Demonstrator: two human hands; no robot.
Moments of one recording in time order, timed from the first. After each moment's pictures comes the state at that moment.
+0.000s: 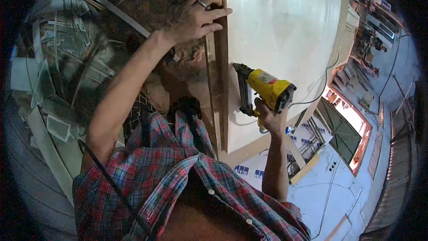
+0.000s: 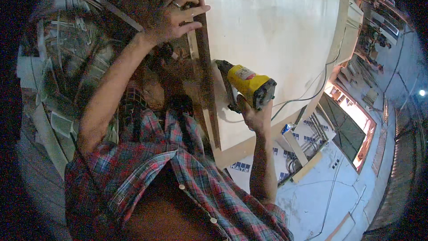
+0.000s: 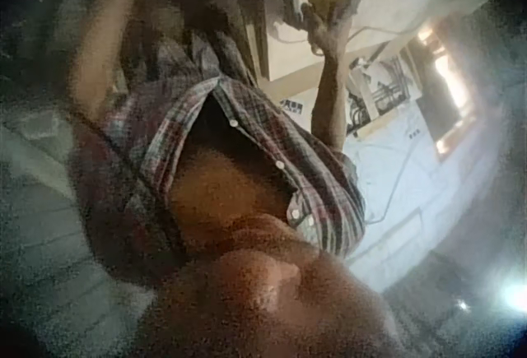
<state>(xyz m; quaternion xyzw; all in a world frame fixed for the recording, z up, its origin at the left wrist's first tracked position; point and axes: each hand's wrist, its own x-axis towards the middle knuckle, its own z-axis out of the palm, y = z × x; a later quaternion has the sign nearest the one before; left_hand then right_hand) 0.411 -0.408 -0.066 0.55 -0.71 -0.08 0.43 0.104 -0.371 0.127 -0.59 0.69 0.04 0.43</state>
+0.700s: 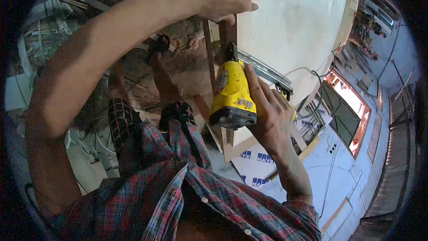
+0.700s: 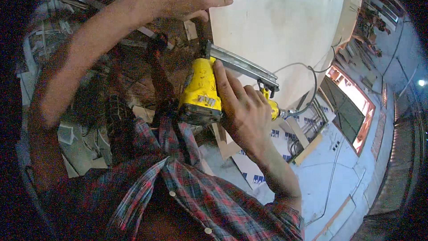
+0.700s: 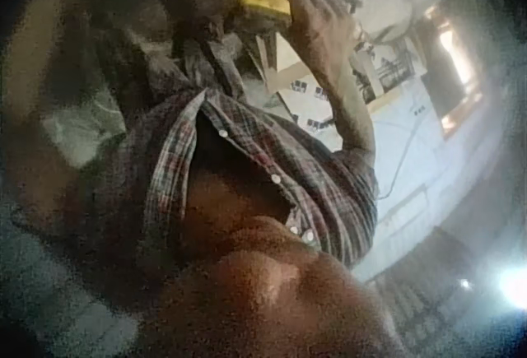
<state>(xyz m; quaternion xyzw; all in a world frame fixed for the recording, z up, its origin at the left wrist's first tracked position) 0.441 -0.476 0.005 0.33 -0.93 -0.07 0.12 0.226 -0.378 0.155 -0.87 0.41 0.24 0.14</state>
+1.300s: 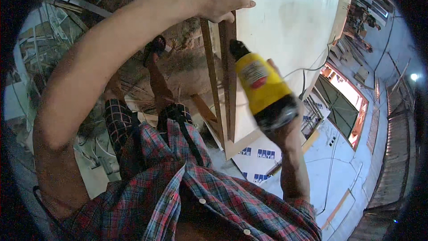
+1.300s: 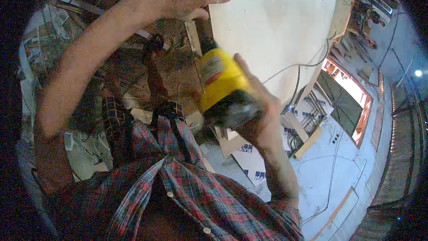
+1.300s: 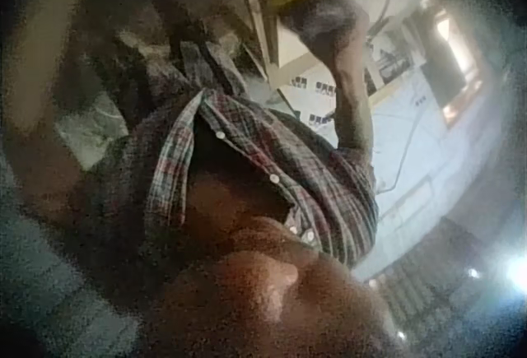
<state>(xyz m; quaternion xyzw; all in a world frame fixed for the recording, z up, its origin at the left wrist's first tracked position) 0.437 -0.469 0.004 0.39 -0.91 -0.08 0.11 0.221 -0.375 0.161 -0.70 0.60 0.05 0.38</state>
